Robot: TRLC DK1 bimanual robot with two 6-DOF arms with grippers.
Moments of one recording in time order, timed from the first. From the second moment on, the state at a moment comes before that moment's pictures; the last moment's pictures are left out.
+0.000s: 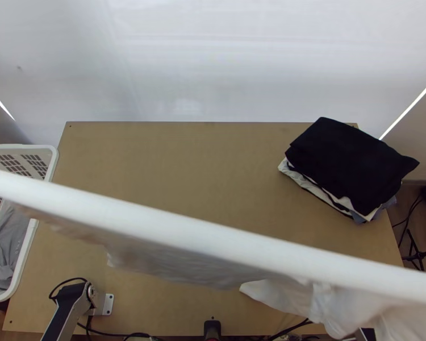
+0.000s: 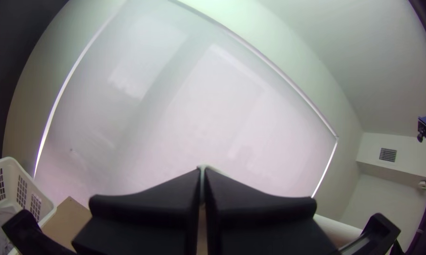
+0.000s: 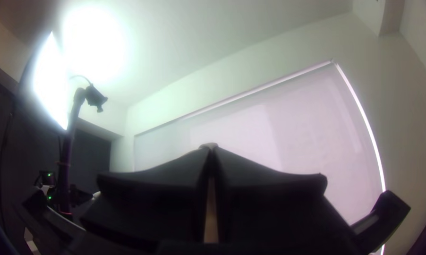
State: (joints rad) left arm 0.25 0.76 1.97 -0.93 0.25 -0.63; right arm 0.15 0.45 1.80 -0.60 -0.15 0.35
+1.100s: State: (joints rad) left arm 0.28 0.54 1.64 -0.89 0.31 -0.63; right arm 0.14 0.32 1.46 -0.68 -0.19 0.52
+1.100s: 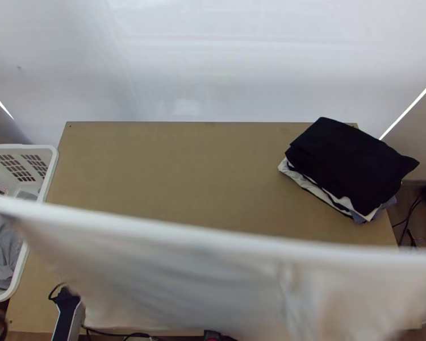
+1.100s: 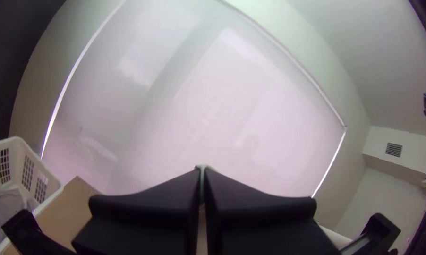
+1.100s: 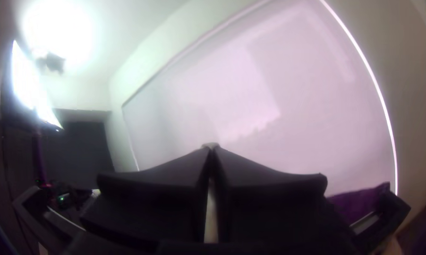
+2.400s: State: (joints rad) left arm 0.11 1.62 1.23 -0.05 0.11 -0.46; right arm 0.14 1.60 1.33 -0.33 -0.19 0.50
